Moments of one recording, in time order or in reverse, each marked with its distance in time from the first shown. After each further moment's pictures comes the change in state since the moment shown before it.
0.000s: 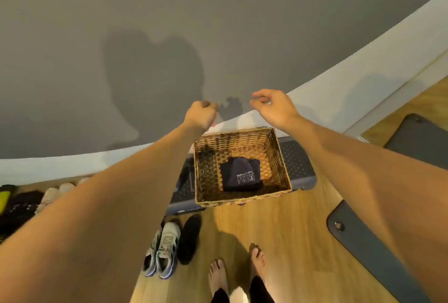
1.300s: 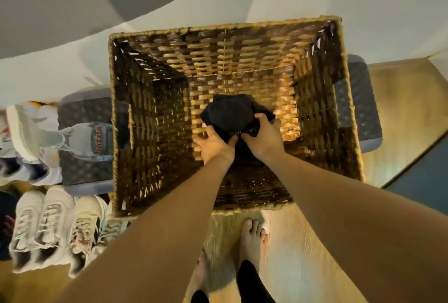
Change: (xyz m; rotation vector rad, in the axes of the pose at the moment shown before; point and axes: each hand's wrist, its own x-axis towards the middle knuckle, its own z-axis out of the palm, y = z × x) left_hand 0.220 -0.385 0.334 0.241 0.037 -0.569; right_hand 0.131 0.453 0.325 -0.207 -0.195 0.421
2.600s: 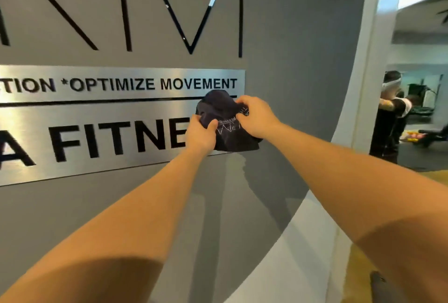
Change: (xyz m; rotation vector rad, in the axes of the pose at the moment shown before) left_hand -0.762 0.406 -0.601 -0.639 0.321 1.334; right_hand -0.634 -0.451 -0.781 -0.008 0.954 -0.905
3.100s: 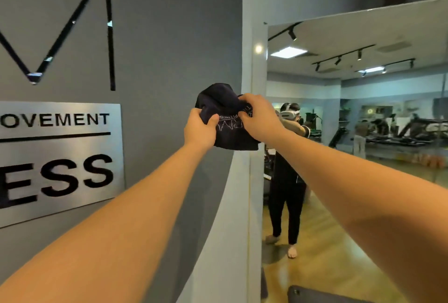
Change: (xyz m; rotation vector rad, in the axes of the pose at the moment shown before) left_hand -0.041 0.167 0.277 -0.237 -0.265 0.242; right_hand -0.044 0.169 -0.263 -0.255 0.324 0.108
